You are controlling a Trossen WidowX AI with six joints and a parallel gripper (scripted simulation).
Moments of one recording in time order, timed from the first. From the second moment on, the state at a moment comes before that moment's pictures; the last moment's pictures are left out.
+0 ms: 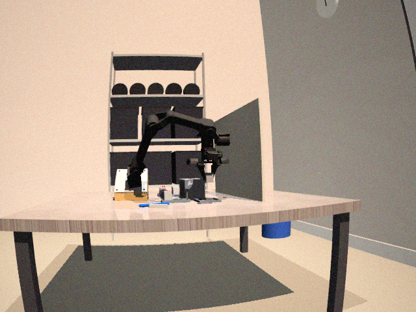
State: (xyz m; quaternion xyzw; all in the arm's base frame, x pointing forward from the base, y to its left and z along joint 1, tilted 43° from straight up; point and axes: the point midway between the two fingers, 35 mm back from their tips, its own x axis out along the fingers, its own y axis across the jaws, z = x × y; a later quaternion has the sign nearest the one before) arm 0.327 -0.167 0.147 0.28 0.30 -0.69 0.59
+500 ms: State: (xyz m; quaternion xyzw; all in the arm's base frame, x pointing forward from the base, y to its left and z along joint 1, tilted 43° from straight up) arm 0.325 -0.175 0.138 0.28 0.30 -0.69 0.59
